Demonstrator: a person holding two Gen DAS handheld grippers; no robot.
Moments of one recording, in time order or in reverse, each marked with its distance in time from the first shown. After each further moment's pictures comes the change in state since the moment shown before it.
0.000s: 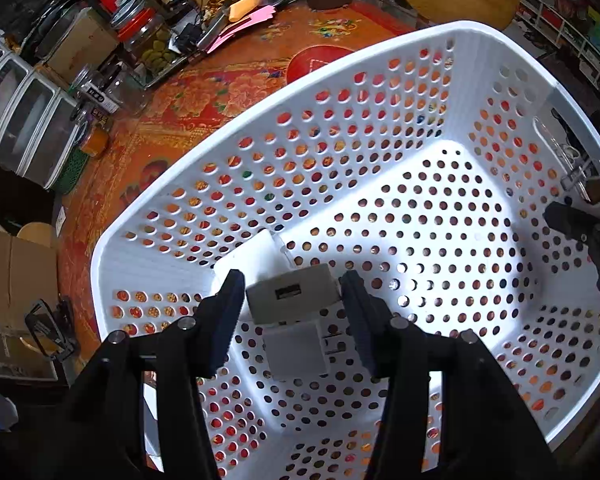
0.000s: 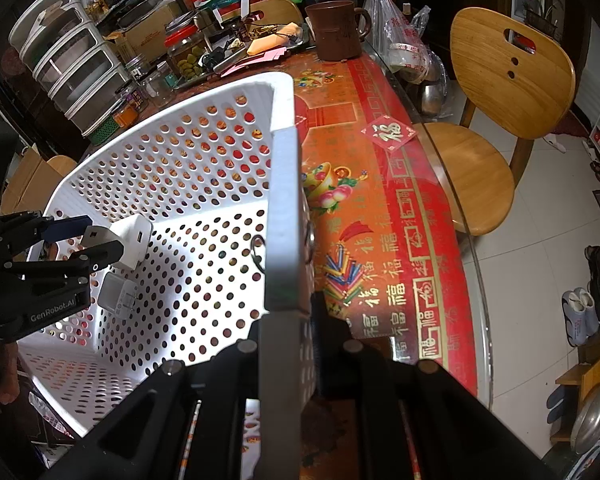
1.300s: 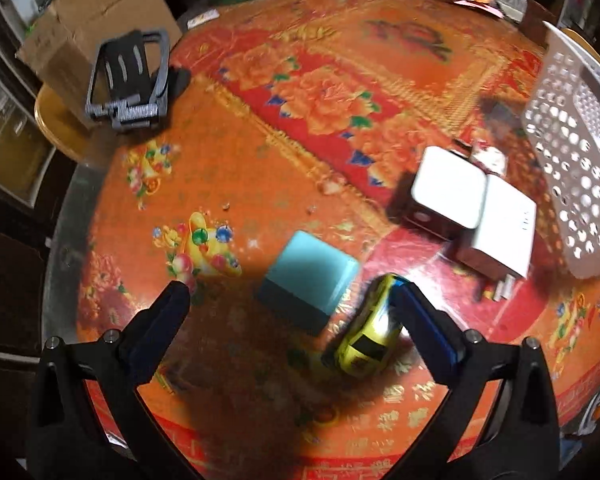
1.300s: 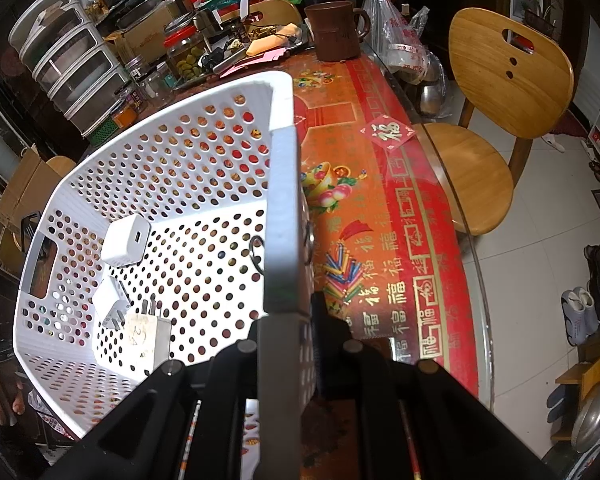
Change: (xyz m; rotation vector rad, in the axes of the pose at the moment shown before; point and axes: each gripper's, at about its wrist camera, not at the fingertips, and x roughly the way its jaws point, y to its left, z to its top) left arm 0.035 0.268 -0.287 -0.543 0.027 0.006; right arm 0.000 -0.001 0.002 0.000 -0.001 -0.004
